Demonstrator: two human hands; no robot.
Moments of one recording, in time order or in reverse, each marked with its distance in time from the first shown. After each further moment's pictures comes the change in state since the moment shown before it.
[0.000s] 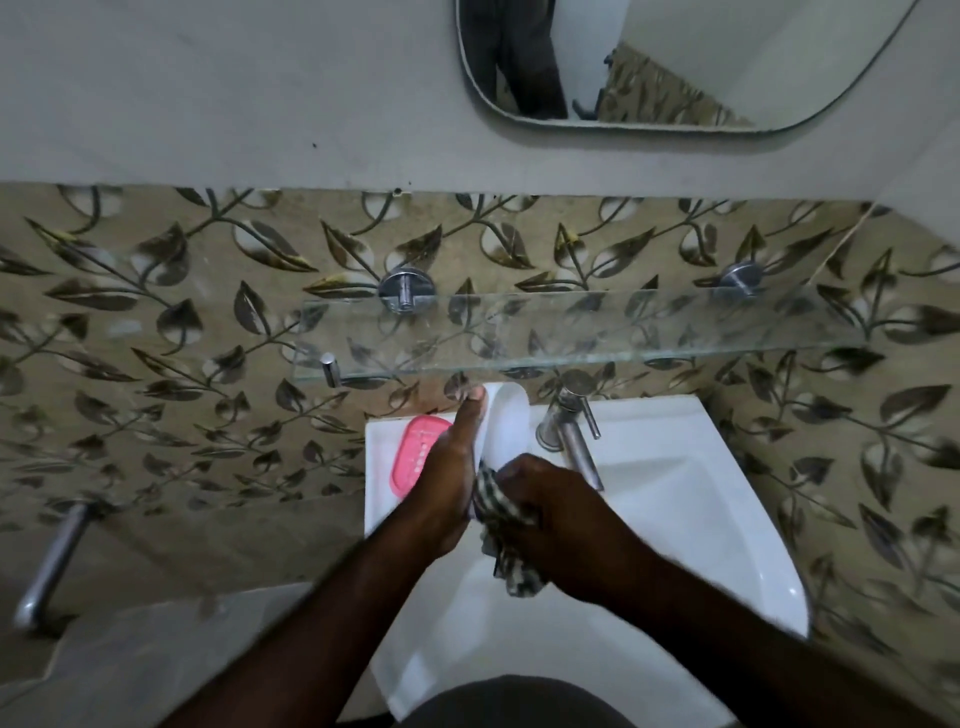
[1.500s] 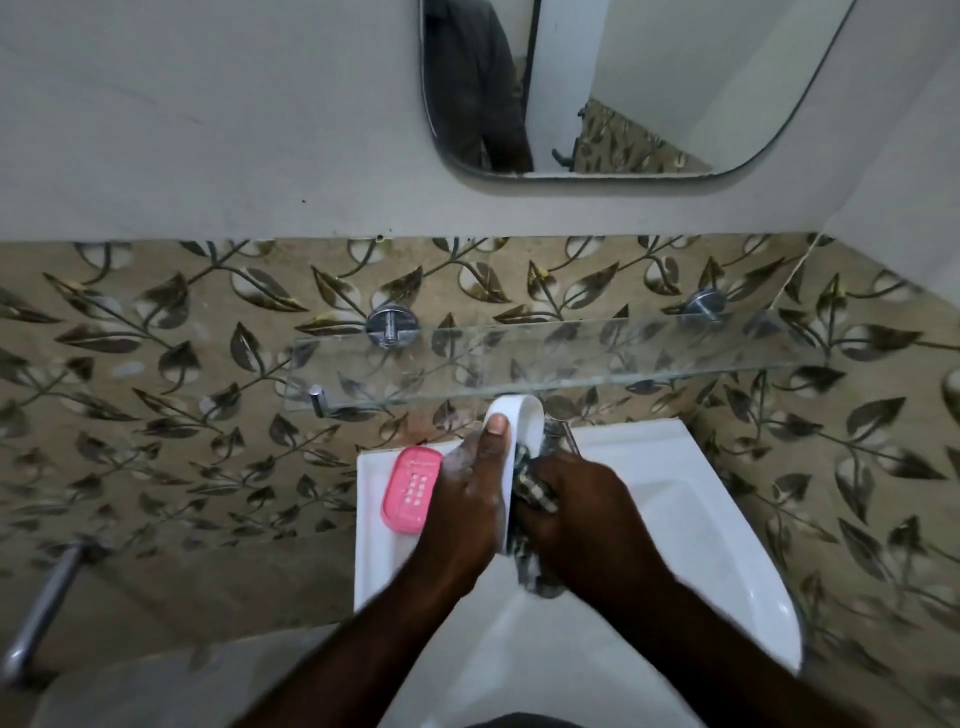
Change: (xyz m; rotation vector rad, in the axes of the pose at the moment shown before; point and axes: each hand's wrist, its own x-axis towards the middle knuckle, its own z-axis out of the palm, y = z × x) left_hand -0.049 0.011 0.035 0.146 -0.006 0.370; right_hand -0.011 -0.018 -0.026 -0.197 0.346 0.106
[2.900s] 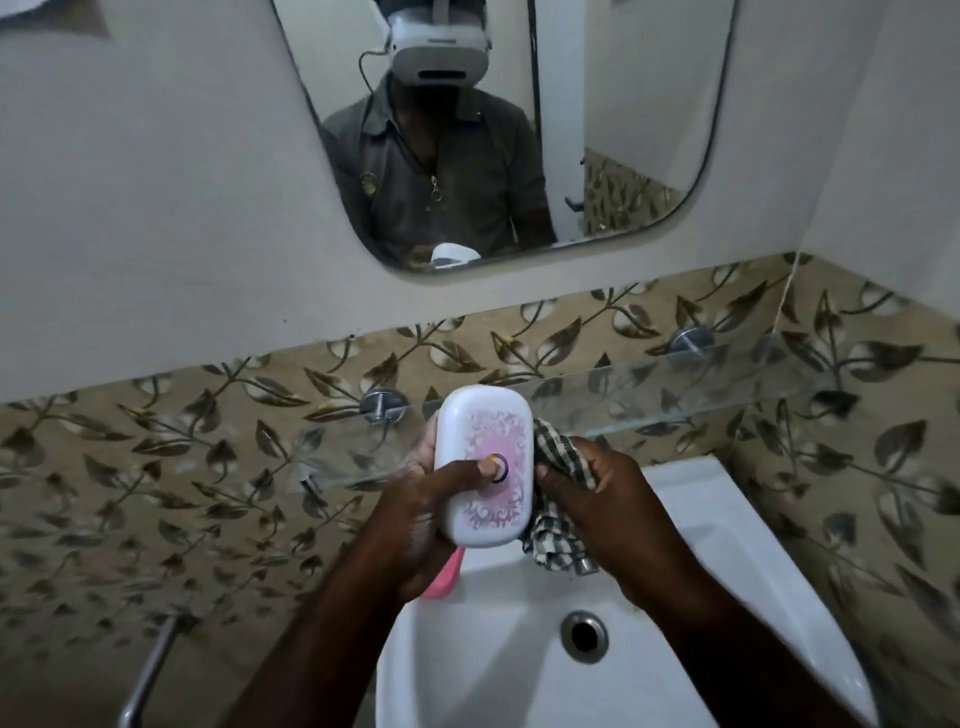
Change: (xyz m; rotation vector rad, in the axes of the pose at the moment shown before) left_hand 0.017 0.064 0.035 -0.166 -0.250 -0.103; right_hand 0.037 0.044 -0.057 0.957 0.037 0.081
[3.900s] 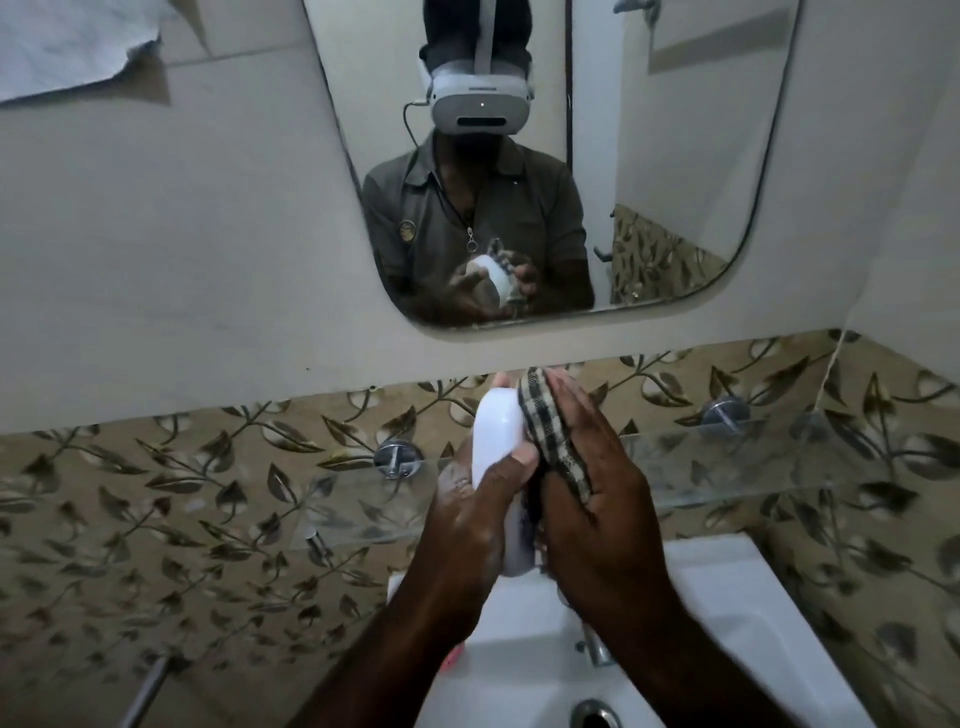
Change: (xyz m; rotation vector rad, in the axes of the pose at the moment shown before) left_hand 0.020 0.020 0.038 0.208 0.143 0.214; right_hand 0.030 -0.054 0.030 -0.259 0.106 -0.615
